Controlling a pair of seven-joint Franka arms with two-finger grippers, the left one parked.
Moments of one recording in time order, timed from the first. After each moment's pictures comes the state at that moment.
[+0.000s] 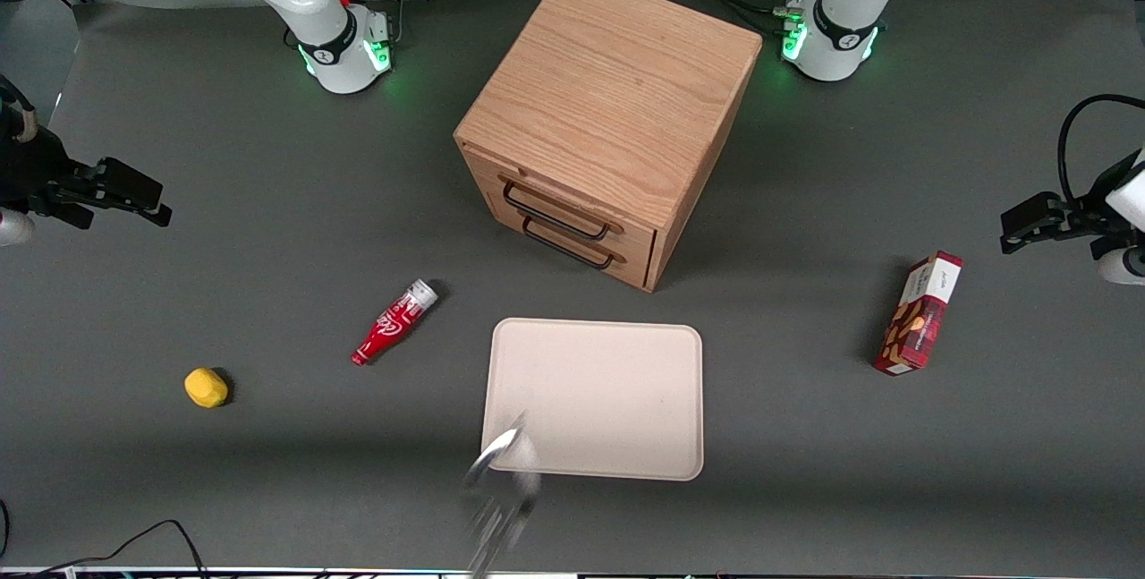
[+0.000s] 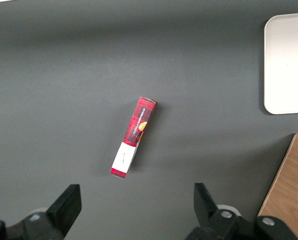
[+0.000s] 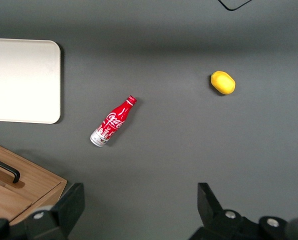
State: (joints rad) arm 0.05 0.10 -0.01 -1.39 0.02 1.53 0.07
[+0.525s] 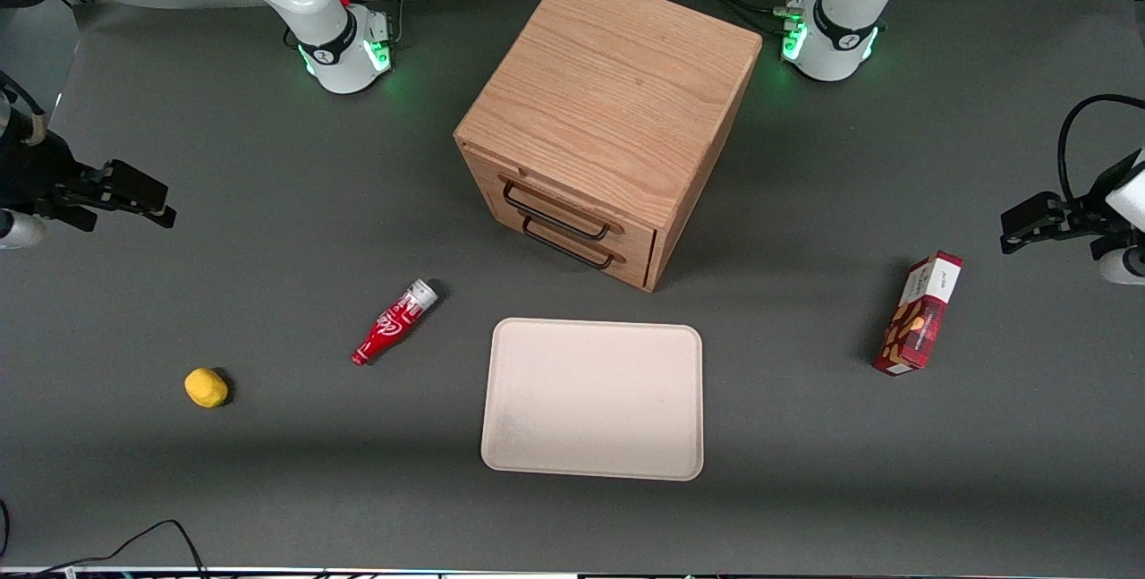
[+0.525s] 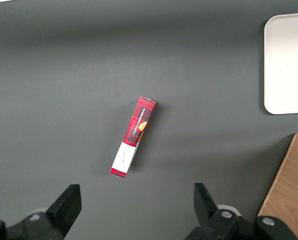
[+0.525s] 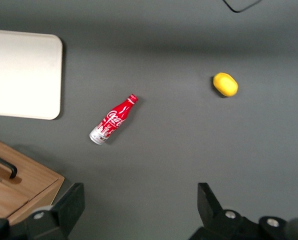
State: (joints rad) arm 0.06 0.10 0.01 -1.39 0.01 1.53 0.04
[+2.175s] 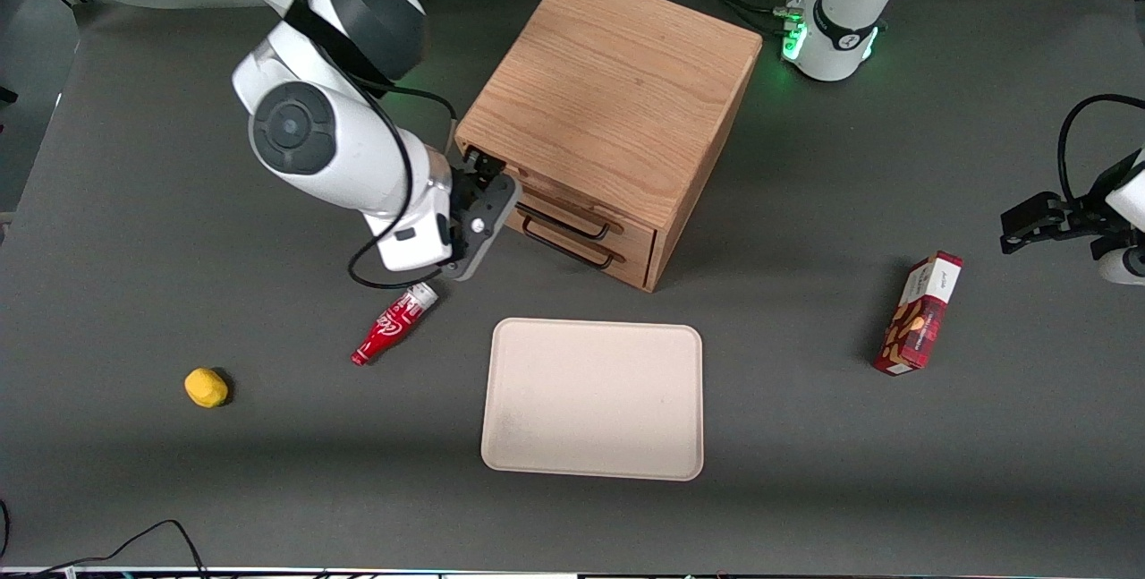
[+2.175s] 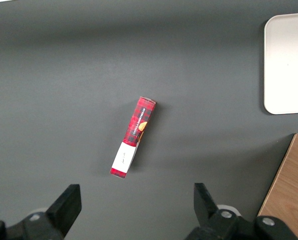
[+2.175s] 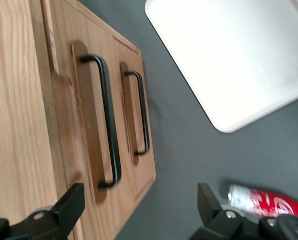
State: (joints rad) arm 0.09 0.51 0.62 -1.29 0.01 1.69 -0.30
